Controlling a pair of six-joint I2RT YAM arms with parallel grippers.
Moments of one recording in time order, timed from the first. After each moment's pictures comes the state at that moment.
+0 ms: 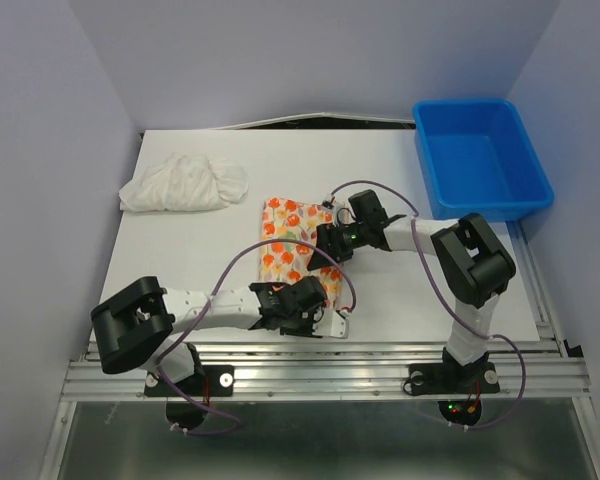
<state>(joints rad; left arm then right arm) -1.16 1.43 0.70 -0.38 0.03 0.60 0.51 1.90 1.05 -0.02 -0.77 0.27</state>
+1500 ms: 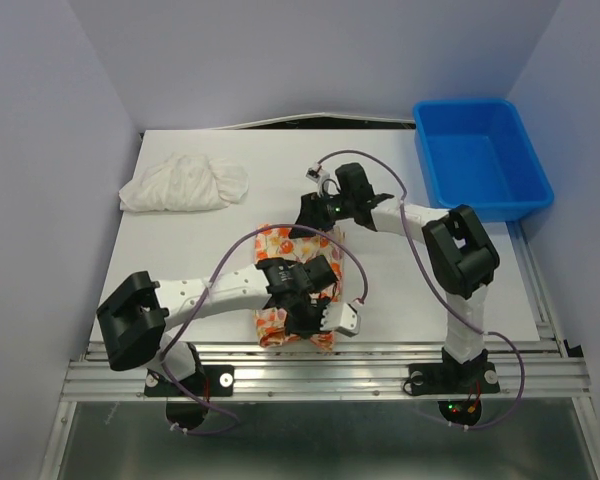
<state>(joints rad) -1.14 1.47 0.98 -0.79 0.38 0.58 0.53 1.99 1.33 0.02 -0.78 0.31</state>
